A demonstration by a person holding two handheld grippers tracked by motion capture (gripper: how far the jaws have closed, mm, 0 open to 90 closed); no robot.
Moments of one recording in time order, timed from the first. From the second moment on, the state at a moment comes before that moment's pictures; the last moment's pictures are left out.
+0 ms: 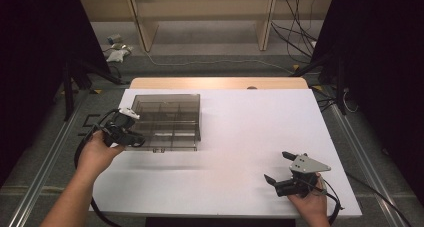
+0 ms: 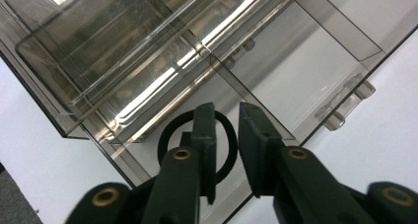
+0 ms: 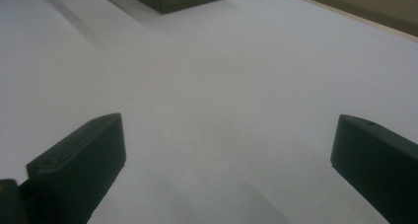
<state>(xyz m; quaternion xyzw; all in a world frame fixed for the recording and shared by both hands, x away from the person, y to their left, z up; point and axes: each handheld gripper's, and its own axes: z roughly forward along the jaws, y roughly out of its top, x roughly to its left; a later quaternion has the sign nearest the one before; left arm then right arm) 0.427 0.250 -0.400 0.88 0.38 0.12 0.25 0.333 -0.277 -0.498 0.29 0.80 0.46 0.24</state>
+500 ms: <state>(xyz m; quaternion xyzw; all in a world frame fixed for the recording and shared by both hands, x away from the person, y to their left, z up) 0.406 0.245 -0.375 0.89 0.31 0.11 0.33 0.333 -0.277 -0.498 0.29 0.80 0.46 0.23</state>
